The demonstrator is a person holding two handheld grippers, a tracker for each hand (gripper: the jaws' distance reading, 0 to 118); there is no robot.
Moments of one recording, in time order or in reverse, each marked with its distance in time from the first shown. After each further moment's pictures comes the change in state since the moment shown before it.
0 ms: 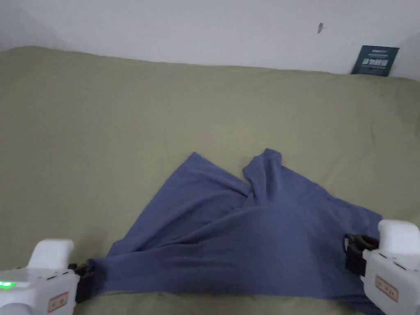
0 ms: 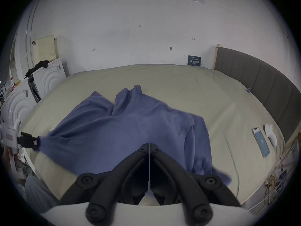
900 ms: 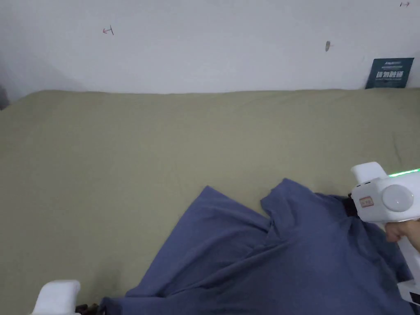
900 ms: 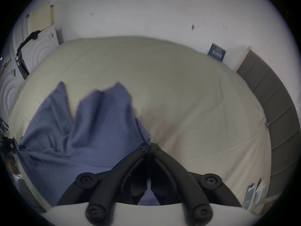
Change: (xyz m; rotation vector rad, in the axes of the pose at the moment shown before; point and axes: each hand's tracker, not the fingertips) left arm -0.006 0.031 -0.001 0.012 0.008 0.034; right arm 0.020 0.126 -0.150 -0.228 0.020 0.213
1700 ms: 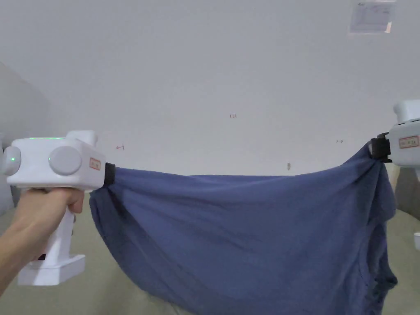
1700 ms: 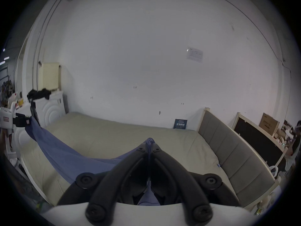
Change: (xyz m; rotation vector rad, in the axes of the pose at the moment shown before) left arm 0.078 0.228 0.250 0.499 0.062 -0.049; right arm 0.063 0.079 0.386 0.597 -0.125 -0.119
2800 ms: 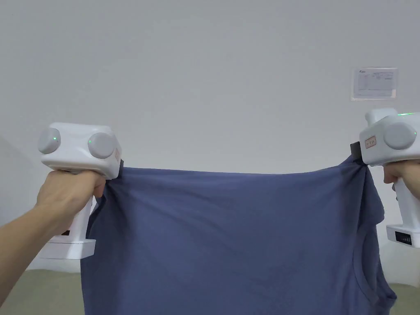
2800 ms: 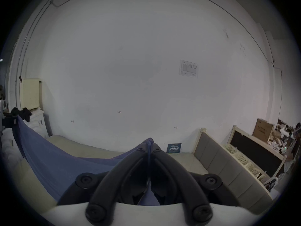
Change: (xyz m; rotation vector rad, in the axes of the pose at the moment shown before) left arm 0.035 0.178 -0.147 0.111 0.183 -0.036; right arm 0.000 0.155 -0.194 0.089 -0.126 0.006
